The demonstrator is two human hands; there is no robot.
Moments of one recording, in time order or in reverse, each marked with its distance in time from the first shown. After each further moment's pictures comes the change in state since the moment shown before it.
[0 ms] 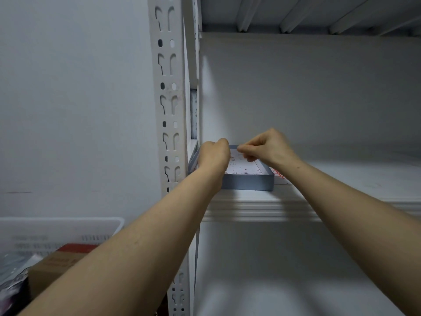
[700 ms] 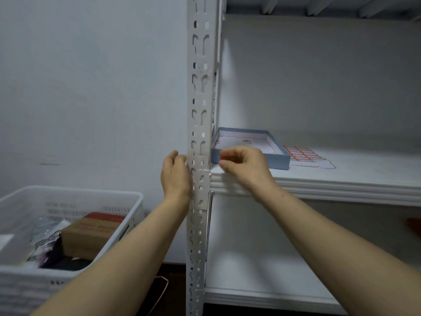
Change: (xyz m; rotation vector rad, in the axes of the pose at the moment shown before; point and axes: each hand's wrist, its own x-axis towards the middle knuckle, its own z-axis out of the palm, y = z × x) left_hand -0.031 -0.087 -0.096 -0.243 0.294 0.115; right_hand -0.087 -0.037 0.077 0.370 -0.079 -0.012
